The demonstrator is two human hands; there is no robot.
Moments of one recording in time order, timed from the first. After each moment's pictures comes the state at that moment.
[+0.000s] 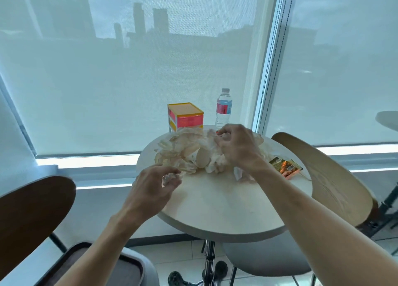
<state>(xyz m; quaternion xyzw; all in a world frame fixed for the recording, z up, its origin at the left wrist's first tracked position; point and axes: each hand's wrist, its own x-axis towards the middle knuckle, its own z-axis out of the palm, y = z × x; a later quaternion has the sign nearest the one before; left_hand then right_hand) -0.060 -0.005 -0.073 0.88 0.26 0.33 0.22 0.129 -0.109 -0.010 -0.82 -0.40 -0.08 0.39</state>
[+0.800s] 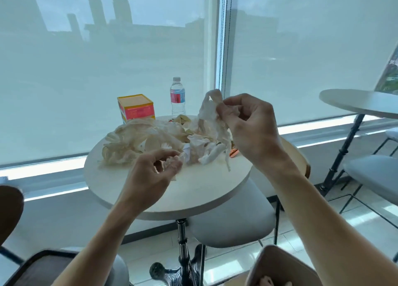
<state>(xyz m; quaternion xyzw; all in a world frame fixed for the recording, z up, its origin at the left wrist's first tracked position) -0.006 -0.093 -0.065 0.83 0.15 0.36 0.39 0.122 -0.256 0.021 -0.67 -0.36 -0.09 0.64</state>
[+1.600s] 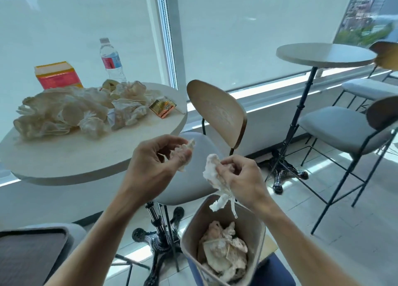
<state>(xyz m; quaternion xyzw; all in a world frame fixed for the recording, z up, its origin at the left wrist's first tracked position) 0.045 -0.277 -0.087 0.84 0.07 0.26 0.47 0.153 -0.448 -0.152 -0.77 -0.22 0.08 0.59</state>
